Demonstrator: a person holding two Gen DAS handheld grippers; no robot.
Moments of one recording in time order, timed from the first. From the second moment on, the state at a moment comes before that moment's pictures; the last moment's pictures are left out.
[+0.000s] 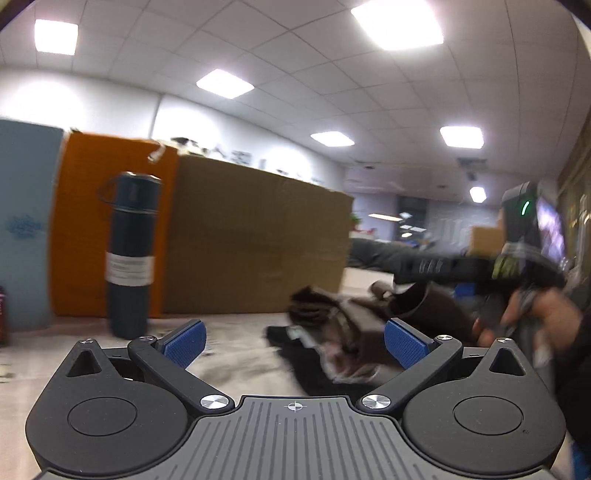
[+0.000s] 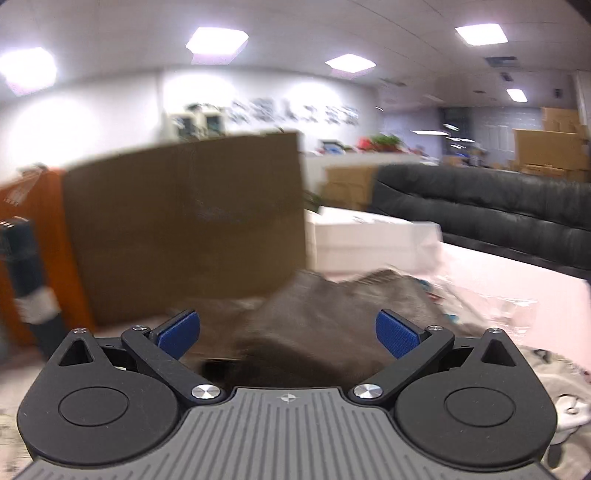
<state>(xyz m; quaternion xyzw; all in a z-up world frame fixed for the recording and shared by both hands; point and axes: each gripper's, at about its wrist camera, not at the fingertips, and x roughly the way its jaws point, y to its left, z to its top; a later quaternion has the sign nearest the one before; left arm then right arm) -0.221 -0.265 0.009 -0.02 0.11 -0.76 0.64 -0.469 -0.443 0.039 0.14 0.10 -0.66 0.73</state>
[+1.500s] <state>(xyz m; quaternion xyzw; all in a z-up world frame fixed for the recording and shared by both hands) -0.275 -0.347 0.084 -0.06 0.09 -0.87 0.49 -0.578 -0.386 0.066 0.11 -0.05 -0.65 0.75</state>
